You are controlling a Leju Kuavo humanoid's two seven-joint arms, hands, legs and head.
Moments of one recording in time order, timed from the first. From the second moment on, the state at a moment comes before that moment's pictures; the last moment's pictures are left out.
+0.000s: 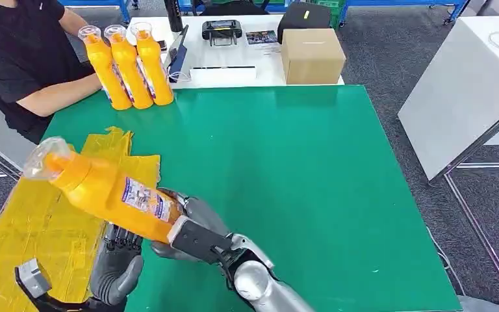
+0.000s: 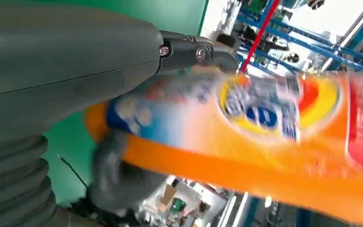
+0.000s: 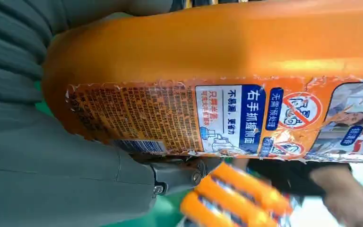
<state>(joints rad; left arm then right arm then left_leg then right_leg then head) 0.33 -0.27 -0.03 -1.79 0.39 -0.45 -0.29 -0.26 0.27 0.71 -1.23 0.31 0.02 -0.14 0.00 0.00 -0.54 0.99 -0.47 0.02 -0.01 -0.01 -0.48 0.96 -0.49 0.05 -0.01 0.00</state>
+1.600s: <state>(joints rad) 0.35 -0.21 -0.01 -1.76 0.46 -0.38 -0.29 -0.42 0.35 0.91 -0.81 0.36 0.03 -0.20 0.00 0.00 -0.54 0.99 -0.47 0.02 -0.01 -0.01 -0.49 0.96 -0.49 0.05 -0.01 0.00</state>
